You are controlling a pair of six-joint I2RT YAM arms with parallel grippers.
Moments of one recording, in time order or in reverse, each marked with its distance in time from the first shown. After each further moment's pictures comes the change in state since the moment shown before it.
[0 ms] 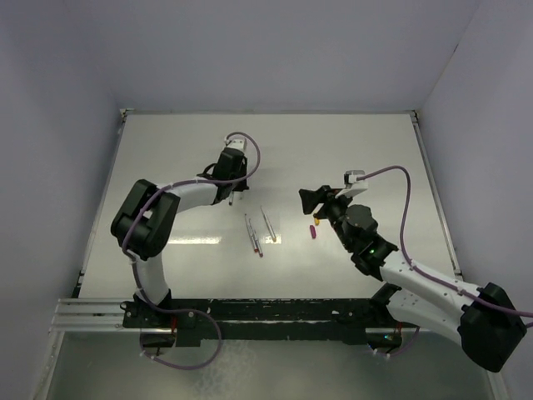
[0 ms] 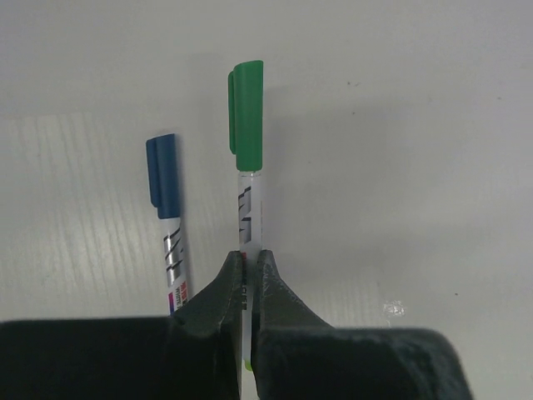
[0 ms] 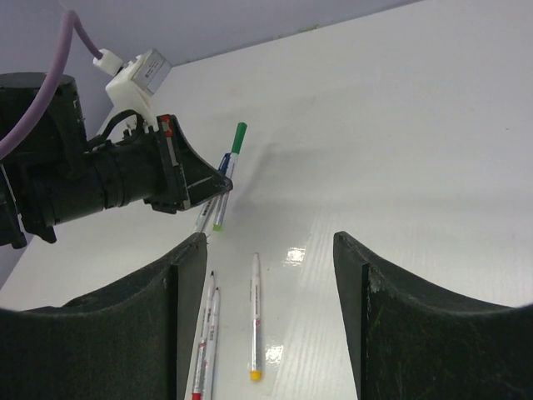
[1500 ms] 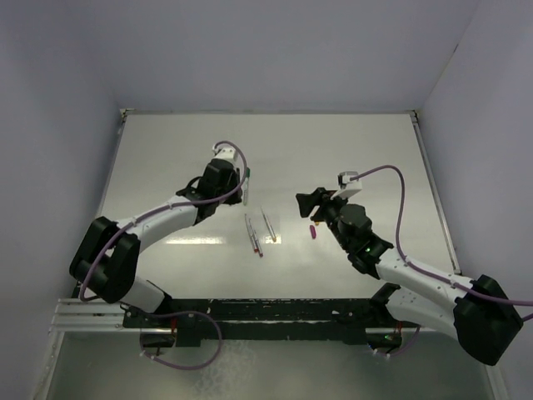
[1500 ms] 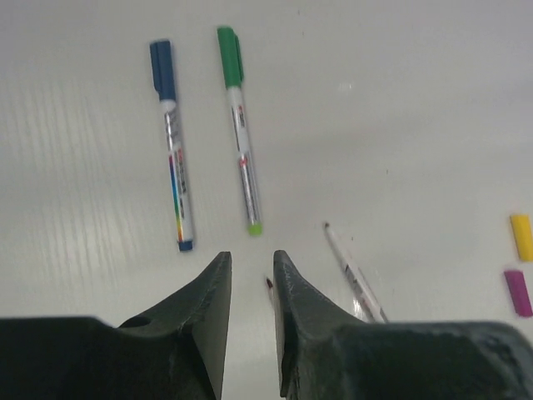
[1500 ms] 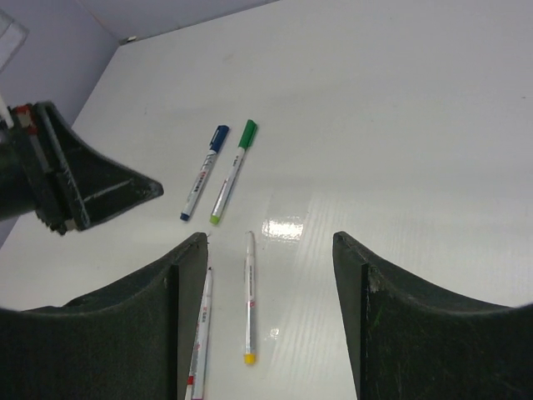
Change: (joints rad) left arm -0.045 -0.337 -0.146 -0.170 -0.013 -0.052; right arm 0.000 0.068 -0.007 0.009 -0.035 0.018
